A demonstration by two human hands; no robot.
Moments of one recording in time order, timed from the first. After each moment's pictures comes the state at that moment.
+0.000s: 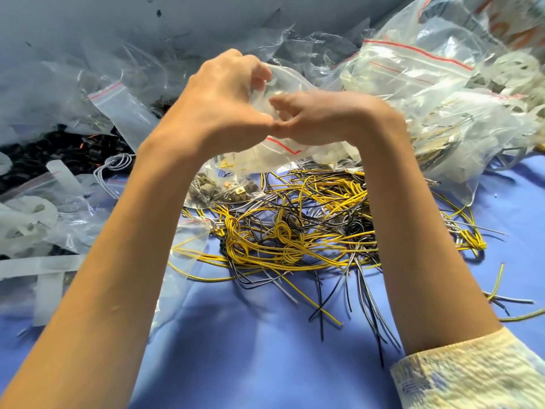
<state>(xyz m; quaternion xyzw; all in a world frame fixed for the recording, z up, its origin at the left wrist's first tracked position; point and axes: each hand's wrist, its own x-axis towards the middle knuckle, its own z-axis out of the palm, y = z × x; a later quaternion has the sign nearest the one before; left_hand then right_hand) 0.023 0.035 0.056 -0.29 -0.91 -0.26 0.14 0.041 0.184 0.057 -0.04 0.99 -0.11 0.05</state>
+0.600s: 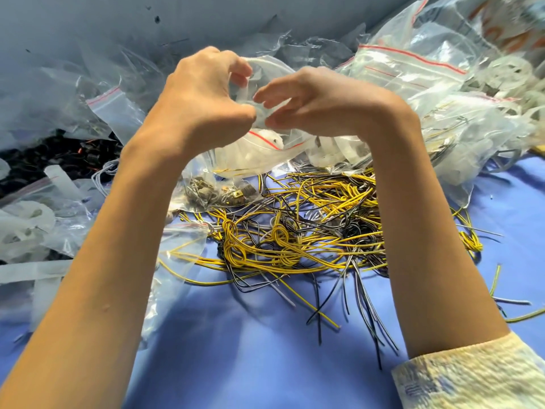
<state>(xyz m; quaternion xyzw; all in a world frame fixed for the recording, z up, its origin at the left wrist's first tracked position) 0.019 0.026 0.059 -0.26 -0.91 -0.30 0.16 0.047 0.194 0.065 -0.09 0.97 -0.22 -0.04</state>
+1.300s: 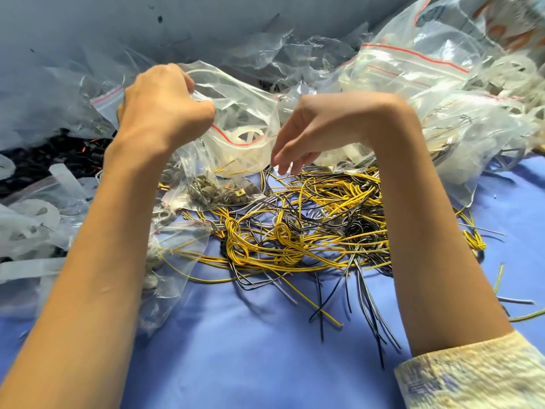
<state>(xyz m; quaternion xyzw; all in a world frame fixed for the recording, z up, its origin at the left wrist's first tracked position) -0.005 0.003 0.048 -0.09 -0.95 -0.26 0.16 0.048 0.197 0.055 -0.09 0.95 -0.27 0.14</state>
